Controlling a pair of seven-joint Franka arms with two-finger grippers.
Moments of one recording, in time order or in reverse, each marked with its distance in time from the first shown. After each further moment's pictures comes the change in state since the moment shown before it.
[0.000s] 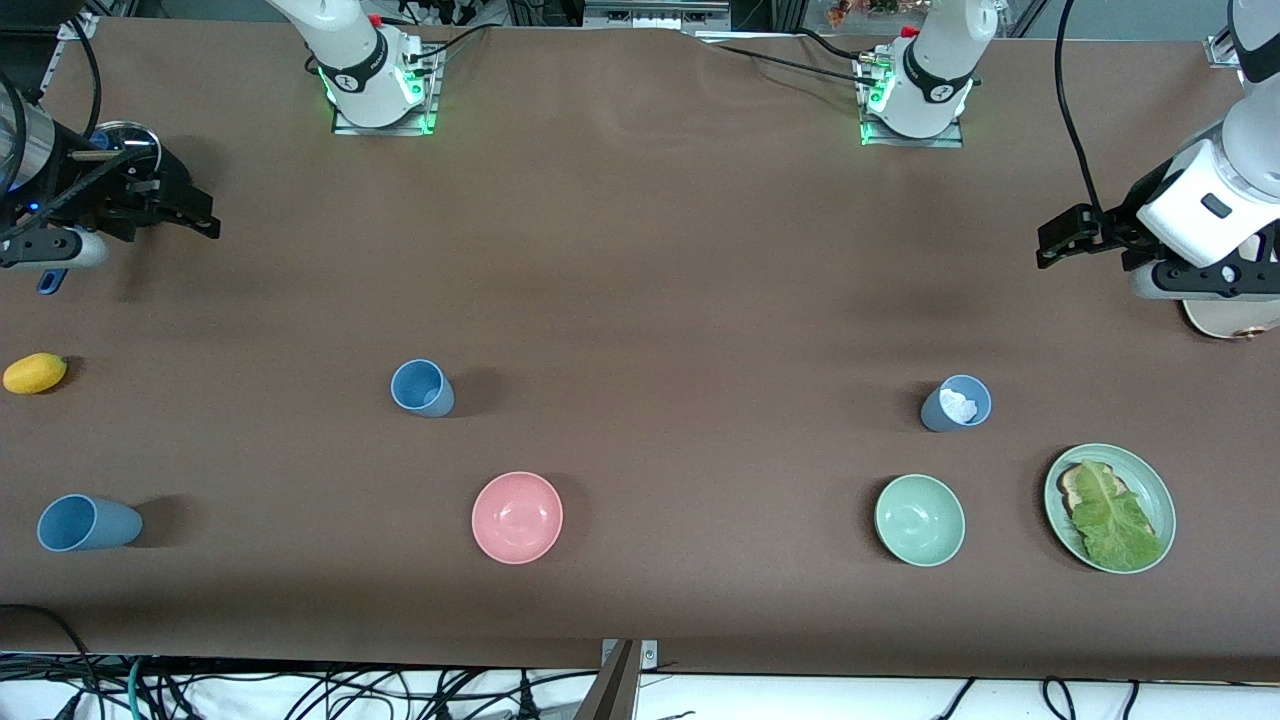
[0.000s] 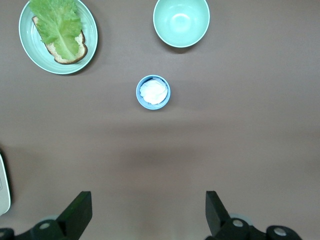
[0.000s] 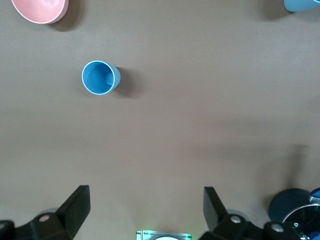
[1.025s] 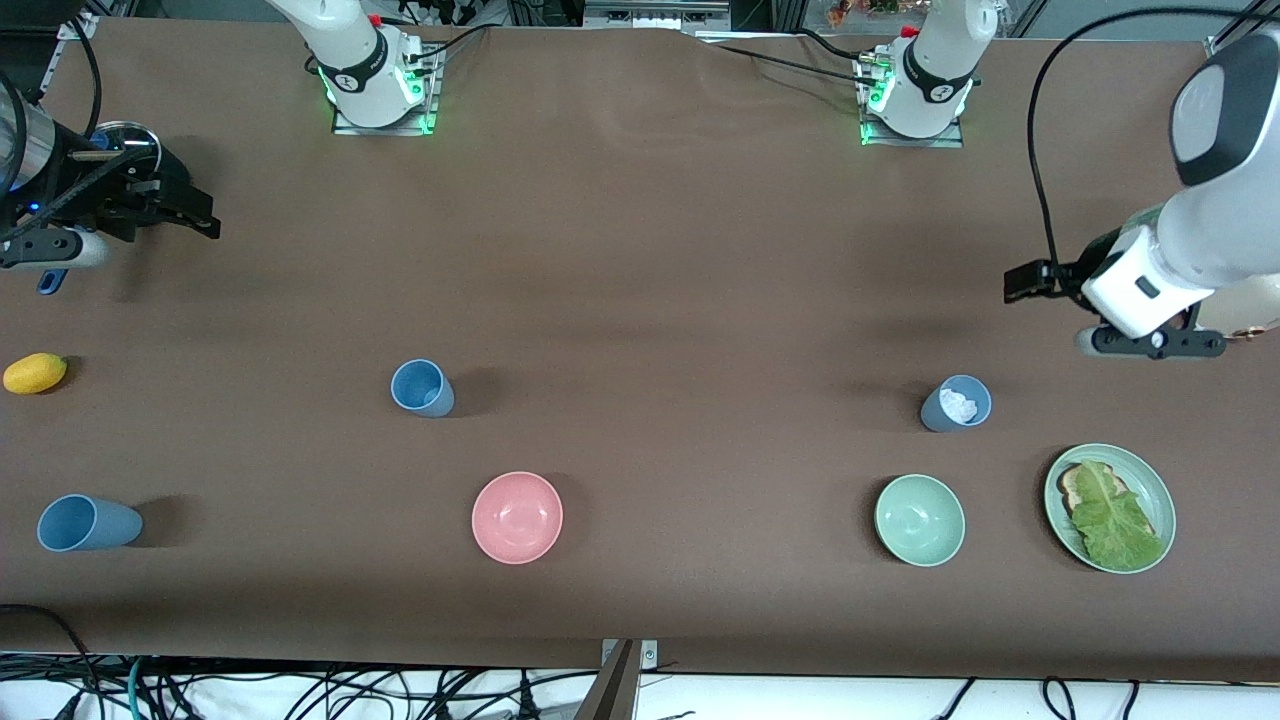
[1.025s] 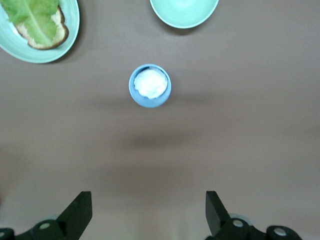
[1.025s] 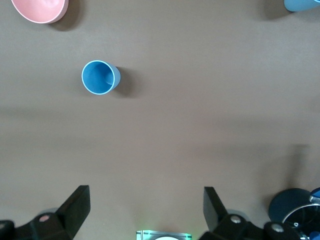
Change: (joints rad) left arm 0.001 0.146 0.000 -0.028 0.010 0.074 0.021; right arm 0.000 0.001 0.000 0.000 0.000 0.000 0.000
